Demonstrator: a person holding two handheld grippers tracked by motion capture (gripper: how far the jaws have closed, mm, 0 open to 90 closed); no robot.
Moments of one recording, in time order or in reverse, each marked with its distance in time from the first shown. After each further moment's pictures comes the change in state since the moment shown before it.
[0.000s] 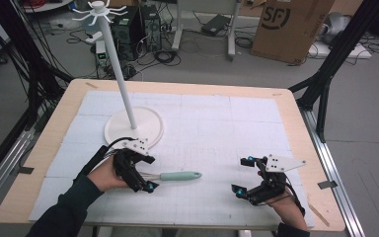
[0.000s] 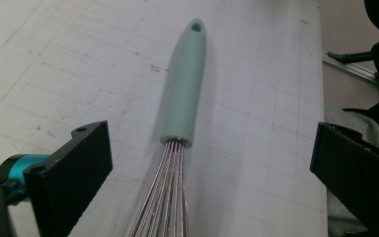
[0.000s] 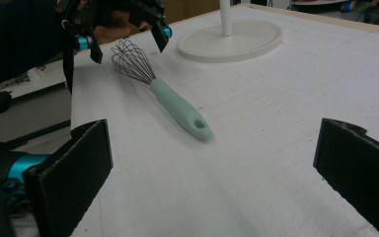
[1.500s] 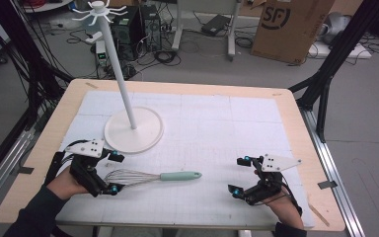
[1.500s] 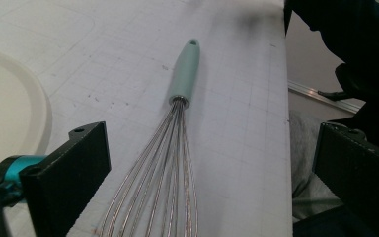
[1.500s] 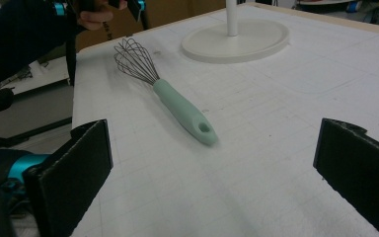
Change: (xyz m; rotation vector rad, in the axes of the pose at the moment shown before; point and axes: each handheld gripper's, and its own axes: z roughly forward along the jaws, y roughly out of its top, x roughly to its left) left arm -0.004 -0.061 -0.080 -0.217 0.013 -0.002; right arm 0.002 0.002 0.008 0.007 0.011 -0.013
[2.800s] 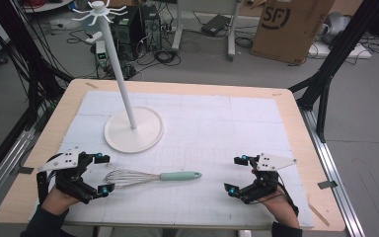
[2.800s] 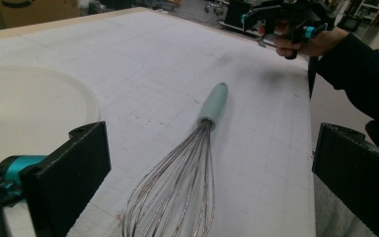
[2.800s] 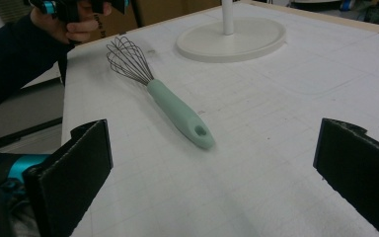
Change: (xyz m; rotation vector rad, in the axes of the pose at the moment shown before) left arm -0.014 -0.045 -0.019 -0.285 0.139 -0.028; right arm 0.001 0.002 0.010 0.008 -0.020 -0.008
